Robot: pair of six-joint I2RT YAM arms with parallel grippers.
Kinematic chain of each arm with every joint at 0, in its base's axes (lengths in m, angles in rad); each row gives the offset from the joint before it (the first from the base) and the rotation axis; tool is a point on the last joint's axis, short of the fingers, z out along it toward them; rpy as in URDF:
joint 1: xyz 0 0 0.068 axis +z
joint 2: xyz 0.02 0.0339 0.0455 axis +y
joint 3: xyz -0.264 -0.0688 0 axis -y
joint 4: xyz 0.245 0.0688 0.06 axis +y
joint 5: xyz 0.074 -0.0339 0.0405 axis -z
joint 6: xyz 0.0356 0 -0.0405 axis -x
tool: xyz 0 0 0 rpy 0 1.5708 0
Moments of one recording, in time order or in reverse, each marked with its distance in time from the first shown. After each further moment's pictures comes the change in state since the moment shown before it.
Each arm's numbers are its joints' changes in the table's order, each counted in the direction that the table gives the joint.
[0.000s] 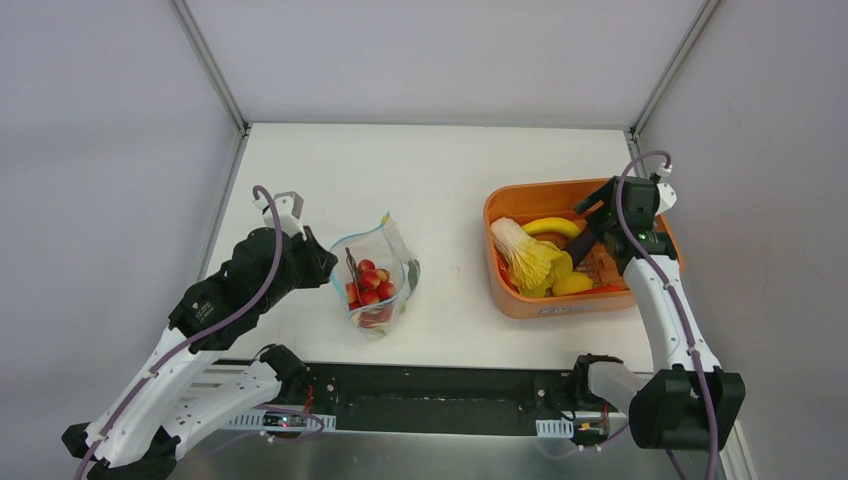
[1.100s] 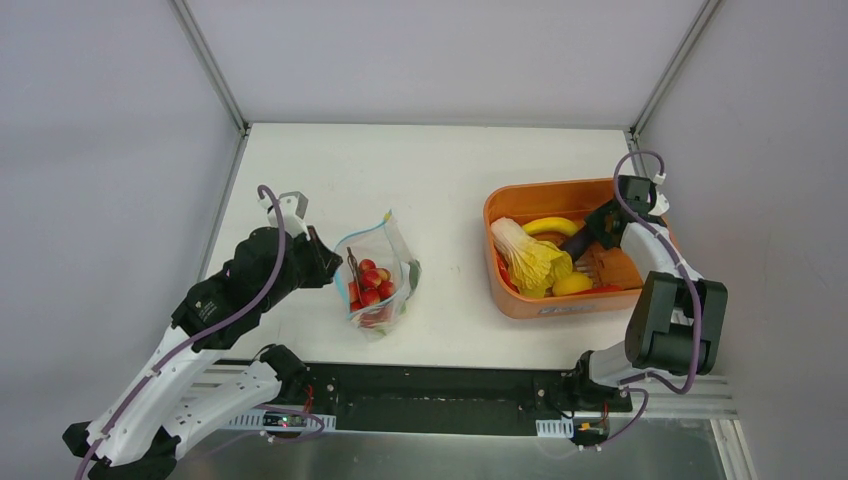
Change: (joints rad) left arm 0.000 0.005 -0.013 -0.029 0.047 -0.005; right arm -0.161 0.384 -0.001 -0.171 -0.102 -0.017
